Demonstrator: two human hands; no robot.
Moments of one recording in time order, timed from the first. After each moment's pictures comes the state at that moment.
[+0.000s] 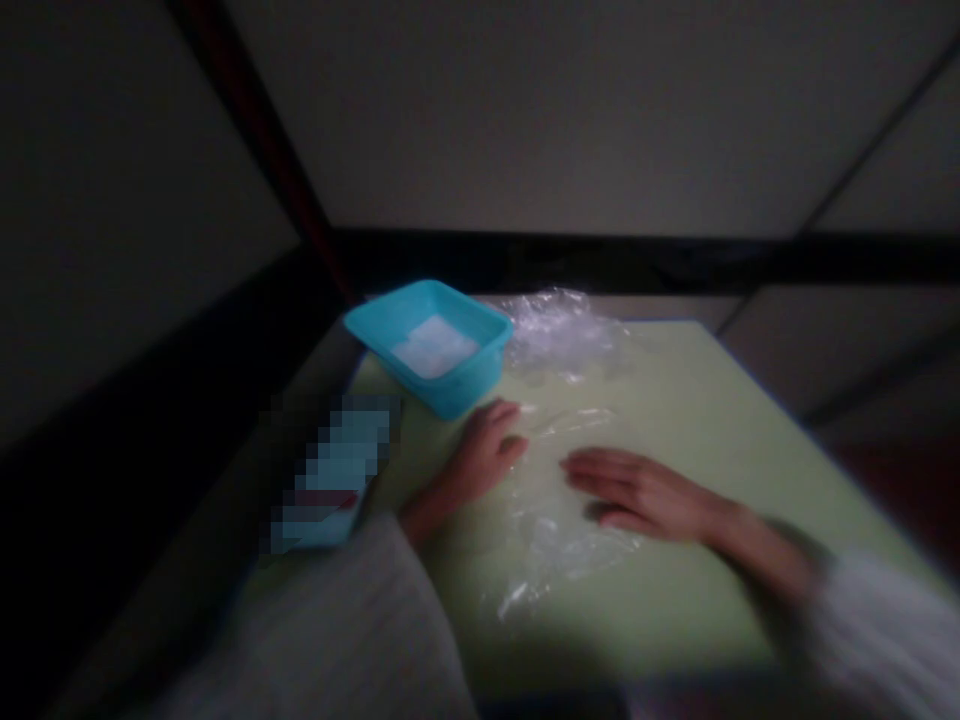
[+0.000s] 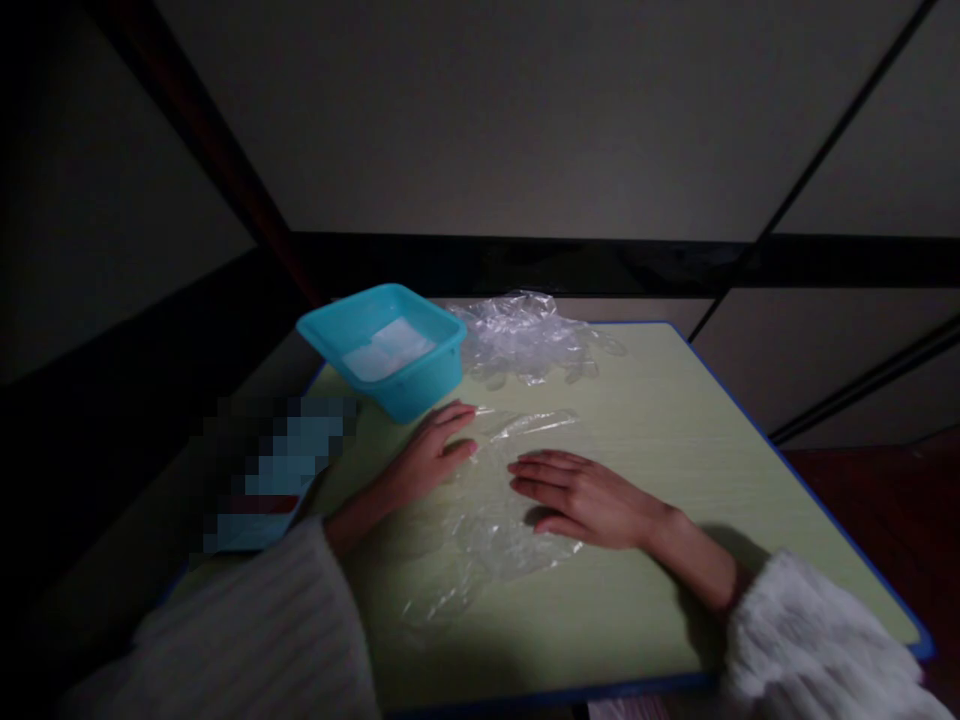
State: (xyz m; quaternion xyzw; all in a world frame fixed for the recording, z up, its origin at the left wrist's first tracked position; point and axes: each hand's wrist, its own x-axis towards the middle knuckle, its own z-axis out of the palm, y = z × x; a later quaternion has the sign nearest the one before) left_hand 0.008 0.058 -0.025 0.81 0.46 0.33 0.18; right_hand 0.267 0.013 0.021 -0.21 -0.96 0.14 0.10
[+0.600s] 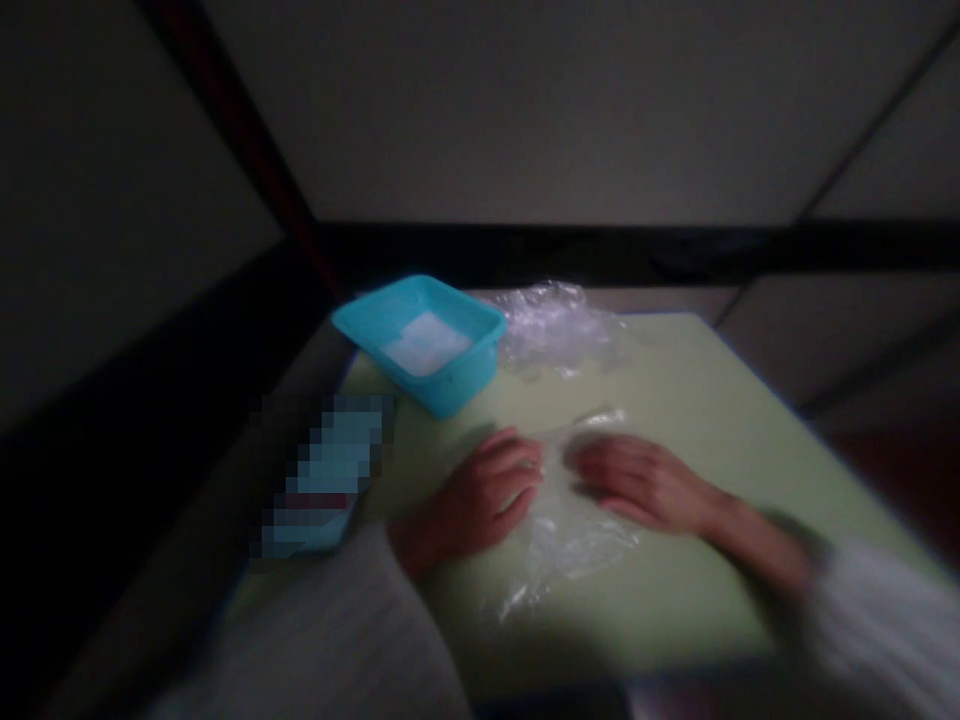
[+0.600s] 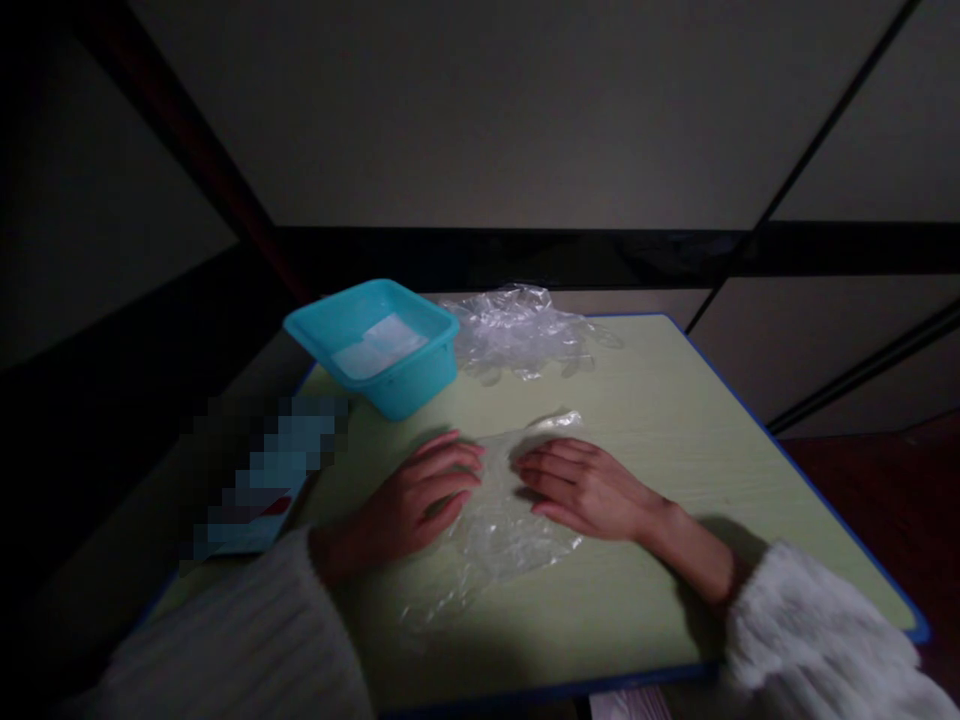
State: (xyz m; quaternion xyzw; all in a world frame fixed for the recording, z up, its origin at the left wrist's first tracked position) left_hand 0.007 0.002 0.021 0.91 0.27 0.30 0.12; right_hand 0.270 0.011 0.018 -0.21 -0.96 0.06 0.17
